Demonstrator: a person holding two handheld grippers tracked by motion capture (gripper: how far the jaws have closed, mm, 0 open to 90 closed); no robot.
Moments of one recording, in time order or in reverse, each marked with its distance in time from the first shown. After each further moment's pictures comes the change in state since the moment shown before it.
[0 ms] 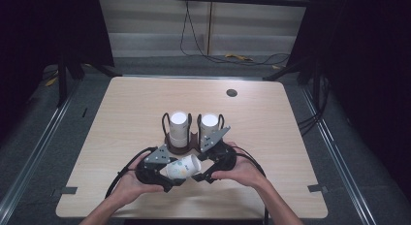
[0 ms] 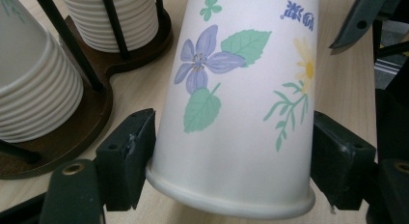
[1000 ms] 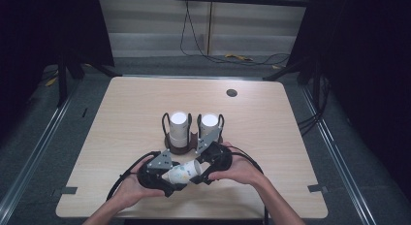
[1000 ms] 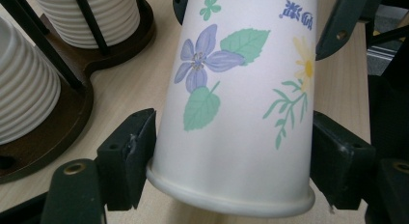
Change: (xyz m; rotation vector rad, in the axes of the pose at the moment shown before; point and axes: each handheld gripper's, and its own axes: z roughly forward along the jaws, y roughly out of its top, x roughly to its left) left arm -0.008 -0.003 0.005 0.027 -0.007 0.051; right arm 0.001 0.008 0.010 0.077 0.052 -0.052
